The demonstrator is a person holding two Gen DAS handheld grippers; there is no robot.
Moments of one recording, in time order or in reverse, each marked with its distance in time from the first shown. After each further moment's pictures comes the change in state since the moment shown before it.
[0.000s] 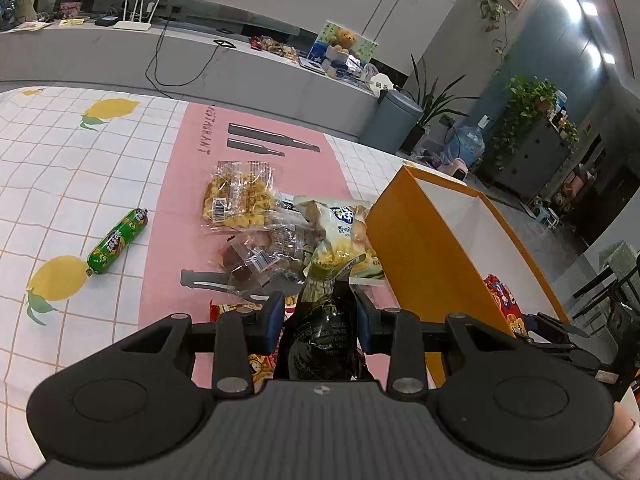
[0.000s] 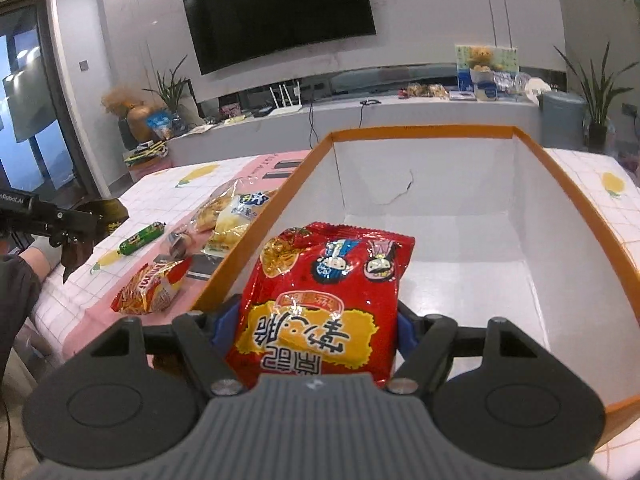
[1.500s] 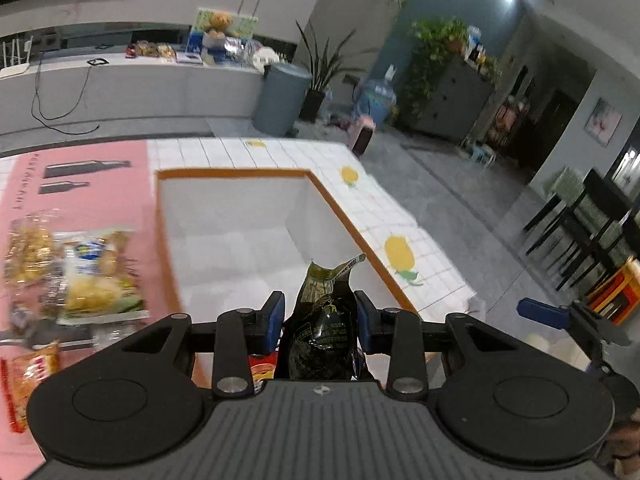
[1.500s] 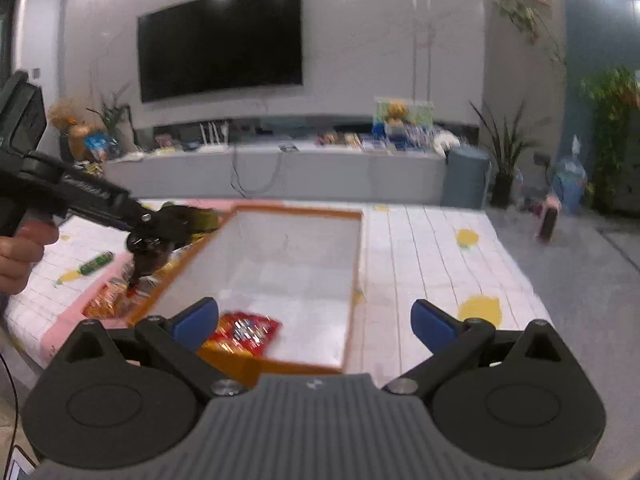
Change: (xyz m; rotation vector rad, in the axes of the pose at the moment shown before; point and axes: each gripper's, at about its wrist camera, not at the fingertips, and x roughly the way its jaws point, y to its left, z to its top) left arm 0.081 -0.226 0.008 0.240 0.091 -0.136; right arm -0.166 -0.036 0.026 -0.054 -0.055 -0.267
